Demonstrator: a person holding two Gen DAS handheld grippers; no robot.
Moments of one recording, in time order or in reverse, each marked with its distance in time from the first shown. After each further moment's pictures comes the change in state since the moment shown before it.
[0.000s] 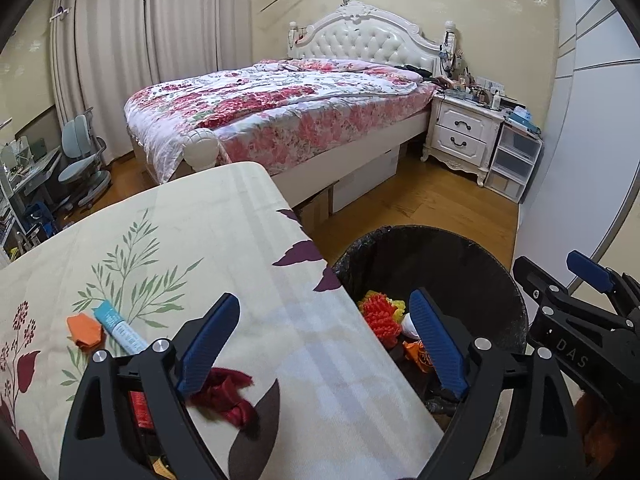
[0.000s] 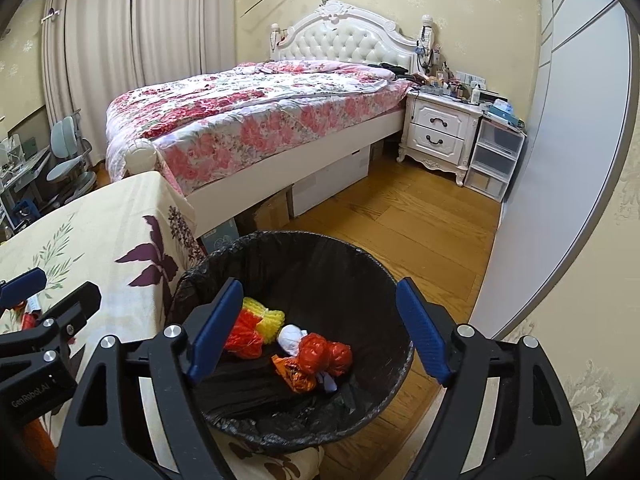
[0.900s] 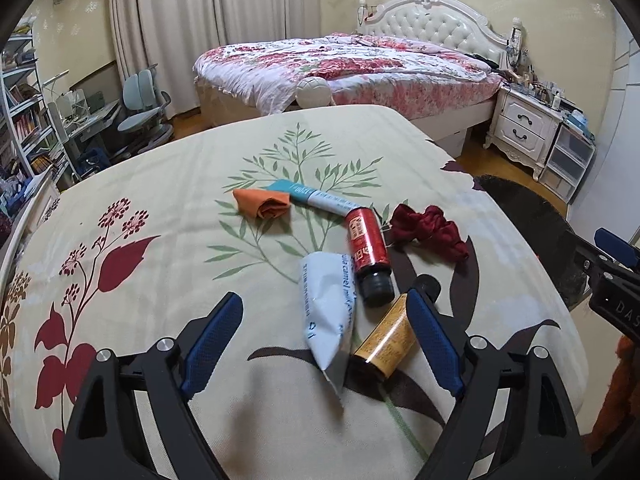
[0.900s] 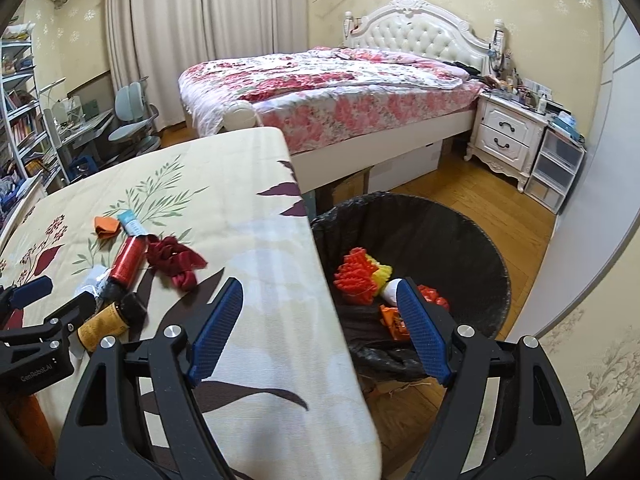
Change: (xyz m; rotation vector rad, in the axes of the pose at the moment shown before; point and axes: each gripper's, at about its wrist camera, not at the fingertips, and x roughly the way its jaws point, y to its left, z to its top) left arm -0.061 0.123 -0.087 -0.126 0.102 0.170; right arm -0.051 0.098 -0.051 -0.130 0.052 0.208
